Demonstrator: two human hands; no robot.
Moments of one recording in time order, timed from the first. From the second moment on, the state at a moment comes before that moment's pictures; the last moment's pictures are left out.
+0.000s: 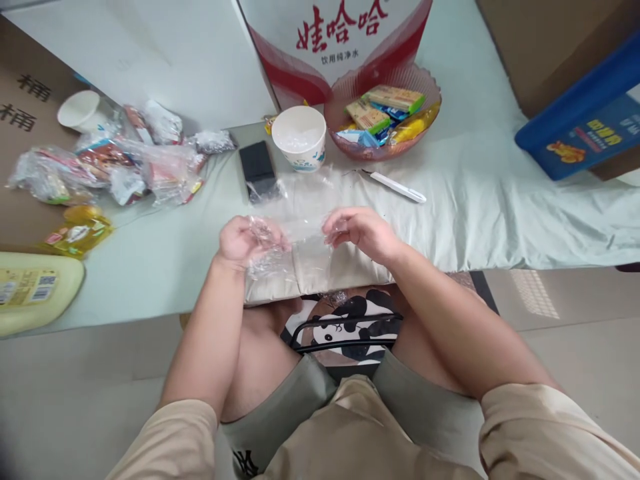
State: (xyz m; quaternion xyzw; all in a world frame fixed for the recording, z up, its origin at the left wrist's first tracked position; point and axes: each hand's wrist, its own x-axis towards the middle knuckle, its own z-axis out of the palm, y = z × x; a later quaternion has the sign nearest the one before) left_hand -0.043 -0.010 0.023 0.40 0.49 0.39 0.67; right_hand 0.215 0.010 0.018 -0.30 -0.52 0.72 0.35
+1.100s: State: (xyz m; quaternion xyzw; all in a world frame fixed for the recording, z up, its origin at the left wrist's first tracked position) left_hand -0.030 -0.014 0.024 0.37 0.51 0.46 0.63; right_hand 0.213 0.006 0.019 -0.36 -0.53 0.66 0.40
